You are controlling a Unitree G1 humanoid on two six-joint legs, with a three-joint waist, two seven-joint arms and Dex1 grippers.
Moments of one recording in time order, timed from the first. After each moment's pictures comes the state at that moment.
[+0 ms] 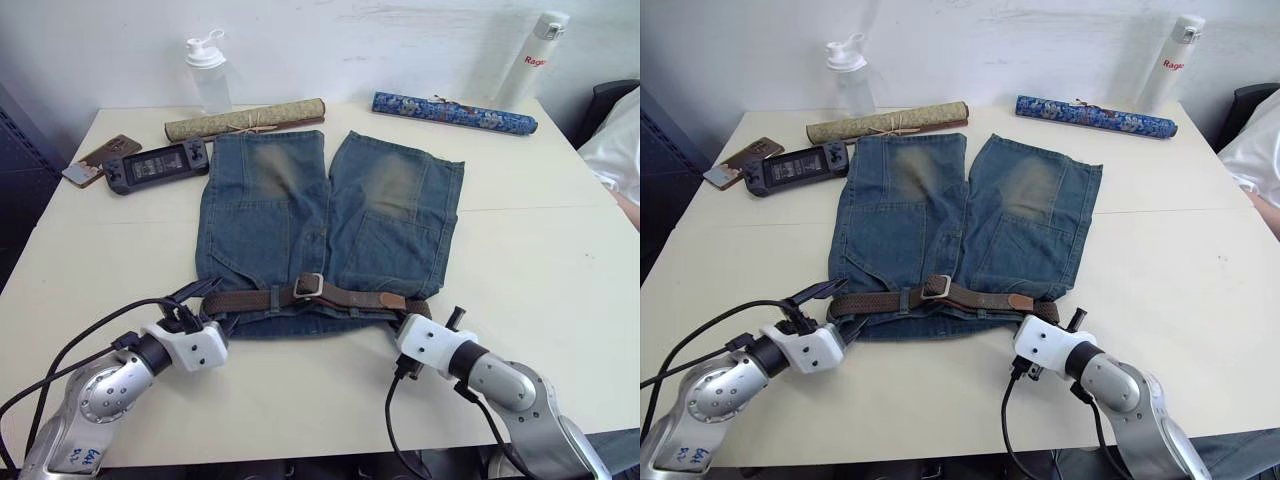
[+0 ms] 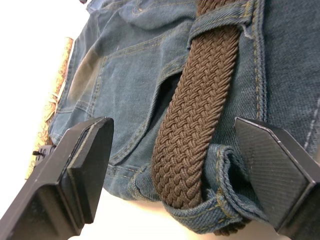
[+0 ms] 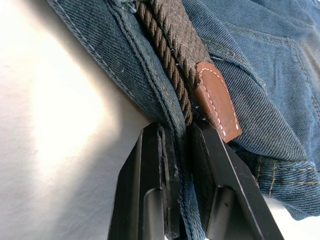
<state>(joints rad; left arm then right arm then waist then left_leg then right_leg) 0.18 0.67 0.14 -0.29 0.37 -0.29 -0.38 0.12 -0.57 0.19 -0.60 -0.31 0.34 0.58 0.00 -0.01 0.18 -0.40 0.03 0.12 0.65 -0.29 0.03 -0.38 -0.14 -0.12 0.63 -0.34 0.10</state>
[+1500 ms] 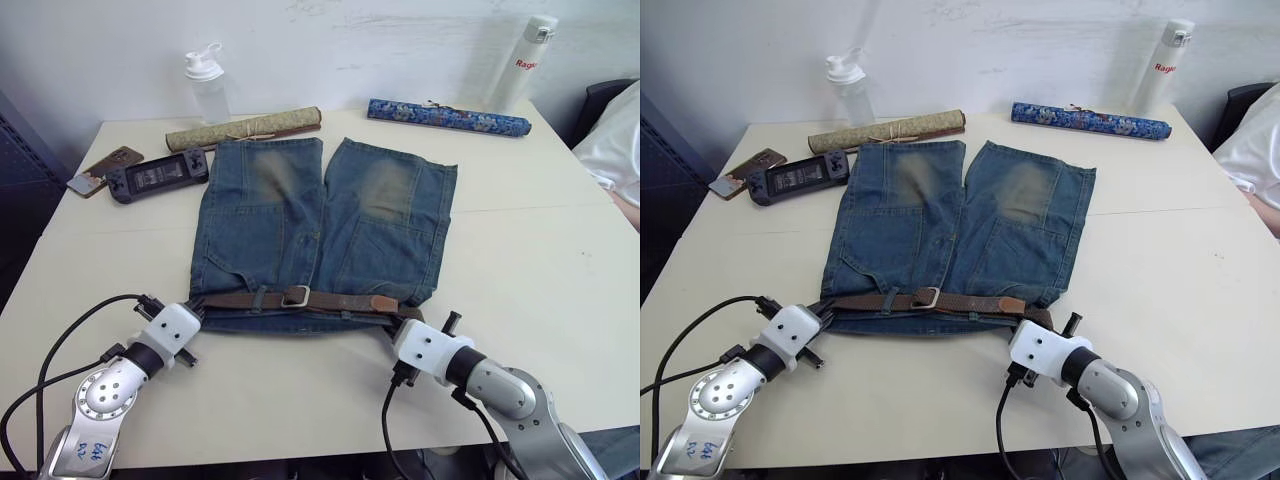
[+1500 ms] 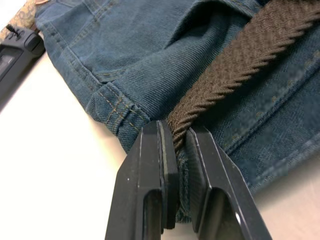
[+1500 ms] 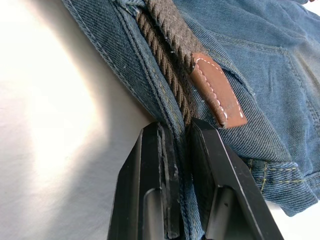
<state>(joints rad) 0.22 0.59 0.16 -0.18 0.10 -0.06 -0.33 0.15 -0.57 0.20 -0.65 -0.31 0.37 0.59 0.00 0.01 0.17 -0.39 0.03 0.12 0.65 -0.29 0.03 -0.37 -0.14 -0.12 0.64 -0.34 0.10</state>
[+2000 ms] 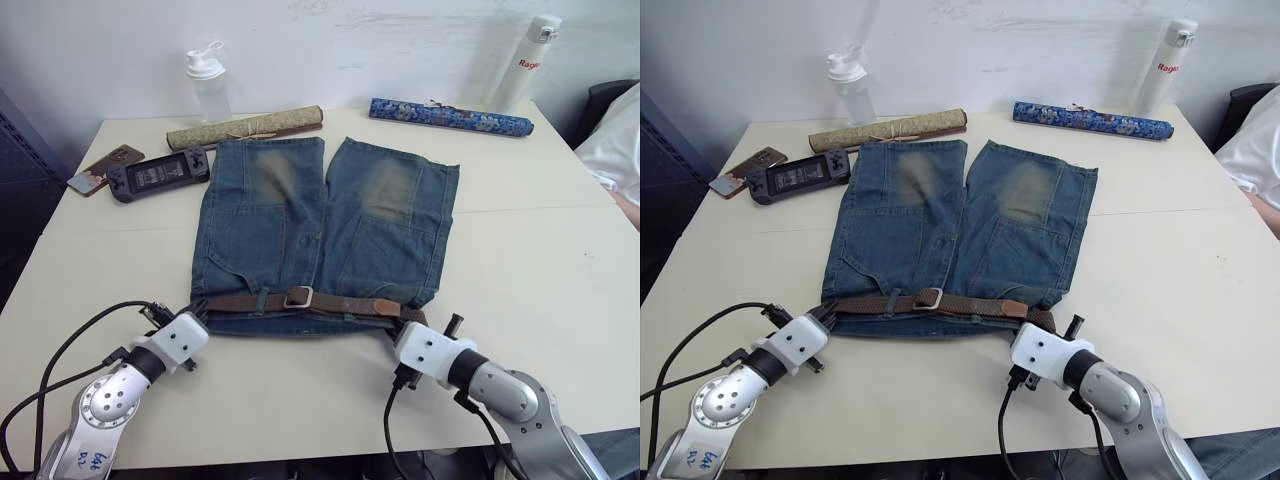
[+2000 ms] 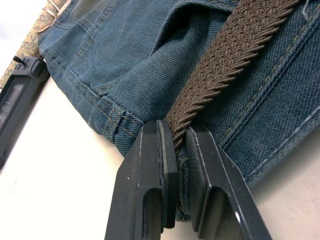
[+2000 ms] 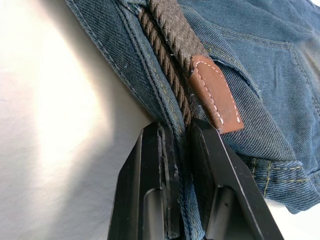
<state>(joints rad) 0.25 0.61 0.14 -0.18 0.19 -0.16 -0.28 0.17 -0.58 0.20 -0.66 -0.32 0.37 0.58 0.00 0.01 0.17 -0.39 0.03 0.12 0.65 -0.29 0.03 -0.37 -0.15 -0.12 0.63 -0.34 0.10</state>
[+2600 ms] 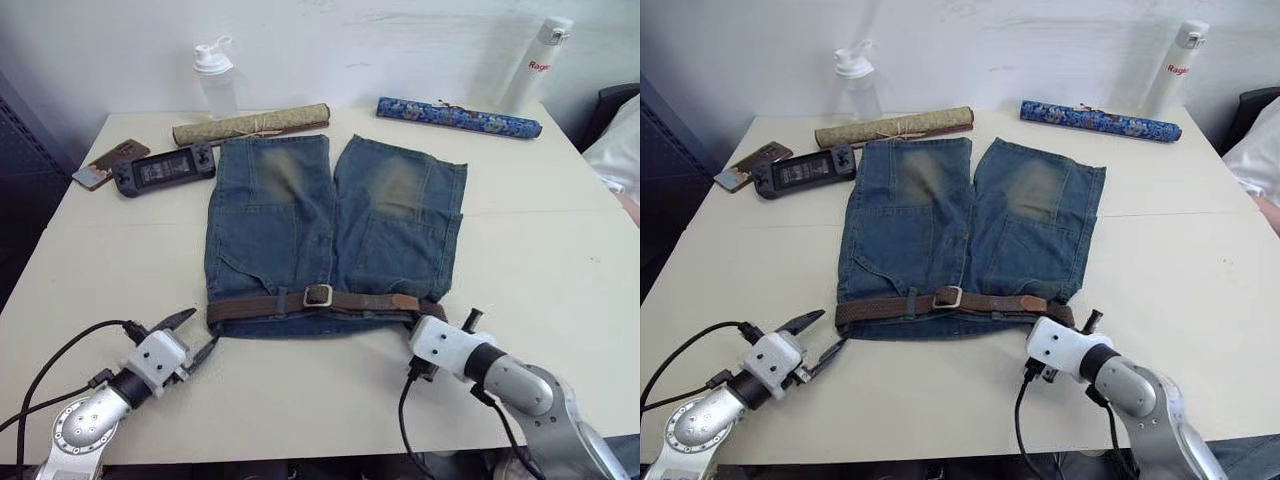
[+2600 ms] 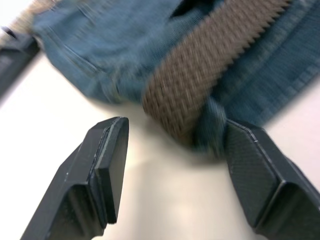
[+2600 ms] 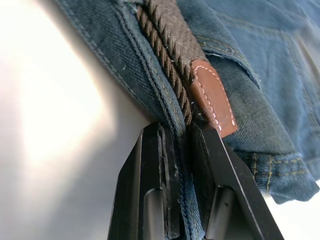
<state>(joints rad) 0.36 0.60 0.20 -0.19 -0.11 -0.24 -0.48 0.17 -0.64 0.11 -0.63 -0.31 0.37 0.60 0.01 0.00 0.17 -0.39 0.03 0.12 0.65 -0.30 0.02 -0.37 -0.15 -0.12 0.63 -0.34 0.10</state>
